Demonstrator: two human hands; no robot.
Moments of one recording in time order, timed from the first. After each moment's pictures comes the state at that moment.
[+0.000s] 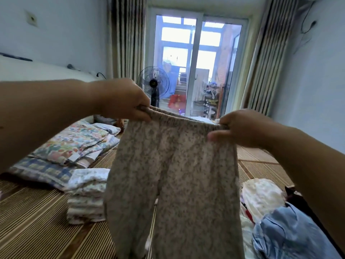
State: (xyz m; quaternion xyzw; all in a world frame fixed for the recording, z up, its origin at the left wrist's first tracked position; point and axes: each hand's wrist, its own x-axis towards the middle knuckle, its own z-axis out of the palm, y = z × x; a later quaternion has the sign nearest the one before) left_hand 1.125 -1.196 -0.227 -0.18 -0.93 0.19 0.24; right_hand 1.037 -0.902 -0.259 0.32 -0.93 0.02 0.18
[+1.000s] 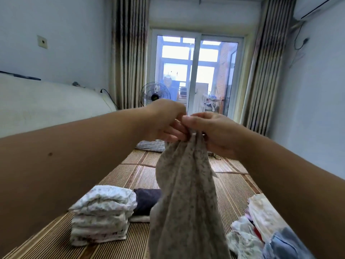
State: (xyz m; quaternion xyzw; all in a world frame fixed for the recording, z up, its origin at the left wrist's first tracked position) left_hand 1.119 -1.118 -0.223 0.01 -0.81 -0.58 0.07; right_hand 1.075 -0.975 -0.246 0.31 -0.68 0.65 -0.15
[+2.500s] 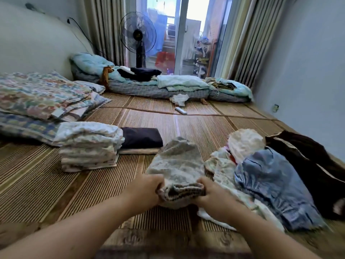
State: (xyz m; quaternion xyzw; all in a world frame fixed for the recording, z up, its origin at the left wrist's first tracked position) left_hand 1.158 -1.104 -0.547 -0.08 -0.97 -0.21 0.06; right_hand 1.124 -0.883 -0.527 0.18 -0.92 0.31 -0.12
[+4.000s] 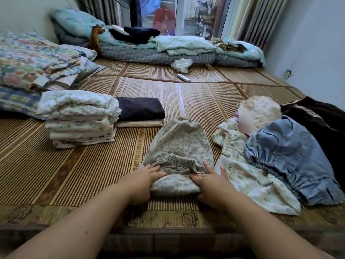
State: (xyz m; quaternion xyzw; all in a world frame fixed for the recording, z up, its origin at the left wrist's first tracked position) left_hand 1.137 -1.126 -0.628 -0.05 -0.97 -0.15 -0.18; right_hand 1.076 -0.885 -0.634 0.29 -0.94 -0.03 -0.16
